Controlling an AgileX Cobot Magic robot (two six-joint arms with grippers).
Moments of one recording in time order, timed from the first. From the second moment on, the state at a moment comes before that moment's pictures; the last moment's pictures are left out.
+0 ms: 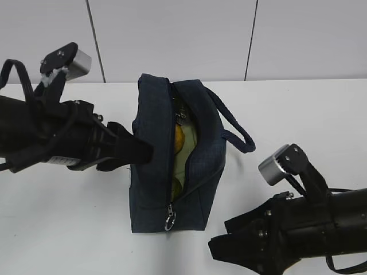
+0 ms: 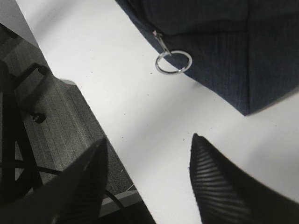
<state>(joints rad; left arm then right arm) -0.47 1.42 -0.74 -1.34 0.47 1.14 0.32 1.52 -0.43 1.79 0.76 -1.95</state>
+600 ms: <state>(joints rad) -0.47 1.45 -0.74 -1.39 0.48 1.14 0.32 1.58 -0.49 1.79 0.78 -2.08</state>
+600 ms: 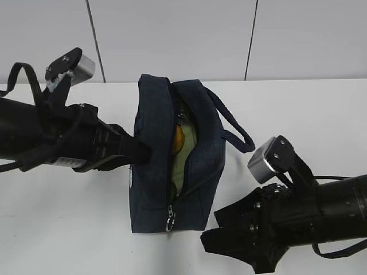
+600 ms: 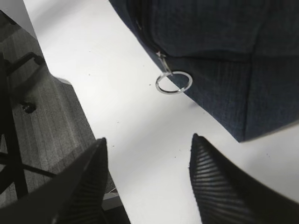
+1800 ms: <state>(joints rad) -0.47 1.45 -0.74 -1.48 0.57 1.14 0.32 1.90 -0.71 1.79 0.90 -2.27</state>
